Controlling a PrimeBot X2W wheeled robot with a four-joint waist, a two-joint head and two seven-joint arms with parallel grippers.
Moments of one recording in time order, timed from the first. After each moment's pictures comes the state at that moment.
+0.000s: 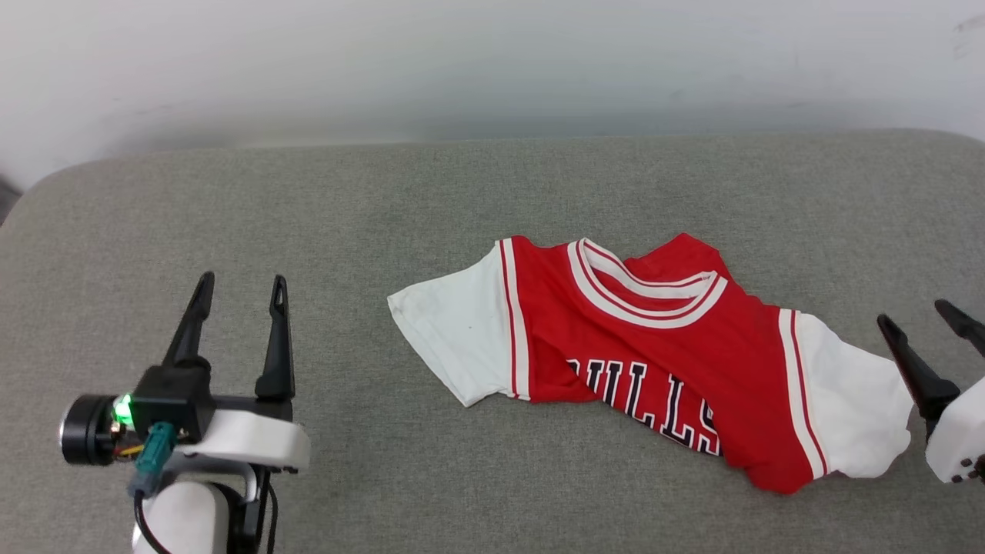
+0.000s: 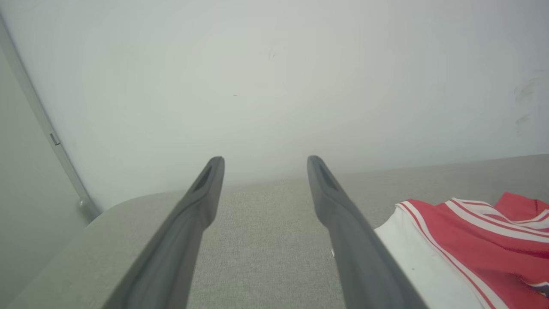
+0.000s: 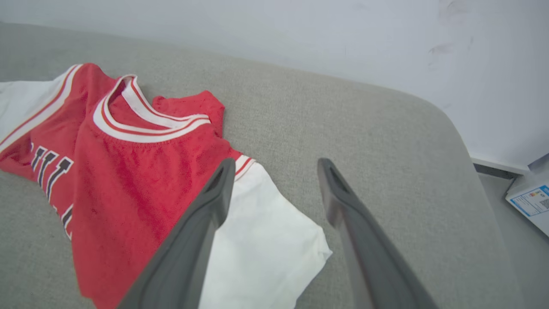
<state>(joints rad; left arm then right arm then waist) -0.13 0.12 0.02 0.06 -0.05 -0.01 -0.26 -0.22 -0.66 0.22 0.23 0.57 0.13 0.12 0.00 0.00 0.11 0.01</state>
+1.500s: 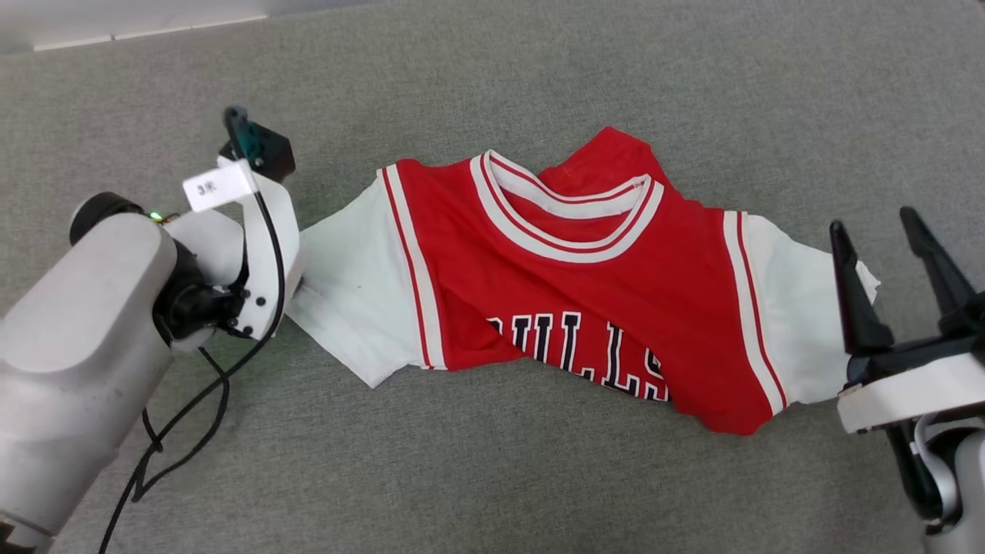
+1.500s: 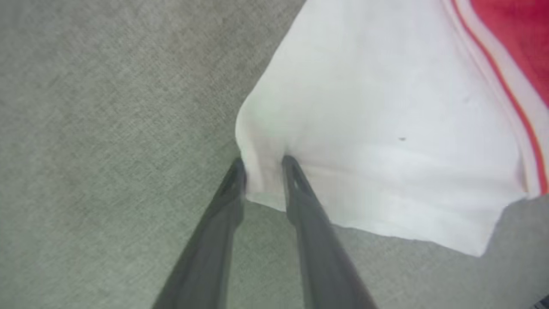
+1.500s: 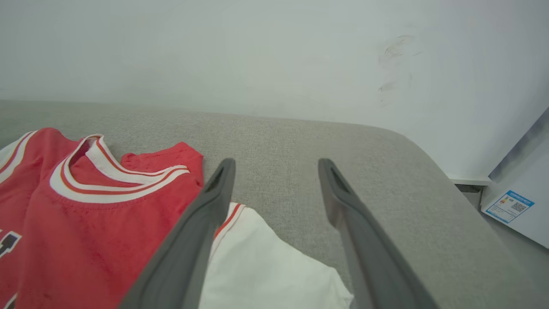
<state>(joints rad) -0.94 0.62 -0.83 0.45 -0.84 -0.13 0.95 -0.22 -0.24 0.00 0.02 0.20 0.13 -0.16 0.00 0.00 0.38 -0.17</state>
